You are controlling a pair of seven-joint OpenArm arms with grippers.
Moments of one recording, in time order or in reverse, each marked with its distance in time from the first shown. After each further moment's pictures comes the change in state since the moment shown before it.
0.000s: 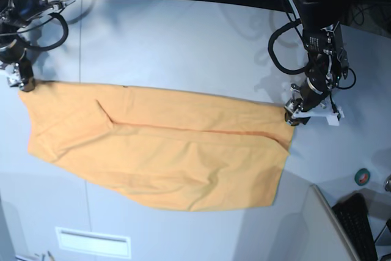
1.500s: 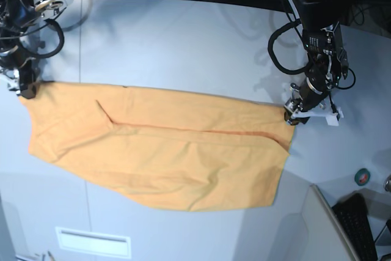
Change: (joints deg) left arm -0.2 0.0 0.0 0.0 0.0 0.0 0.4; right arm 2.2 3.7 0.4 -11.3 4.6 0.1 1.1
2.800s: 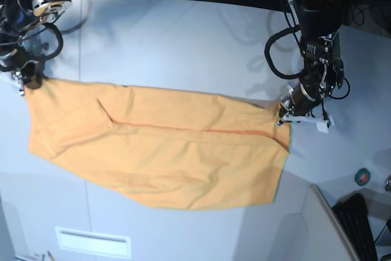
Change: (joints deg) left arm -1.0 -1.2 5.8 -0.7 0.7 1.1 2.1; right arm 1.1 0.9 -0.4 2.3 -4.5 -3.5 -6.7
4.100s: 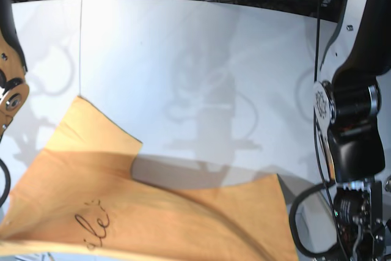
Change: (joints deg) left arm -44.4 -4.6 17.0 4.0 6.4 6.8 15.3; right arm 33.3 11.5 -40.9 21.9 -2.8 -7.0 -12.0
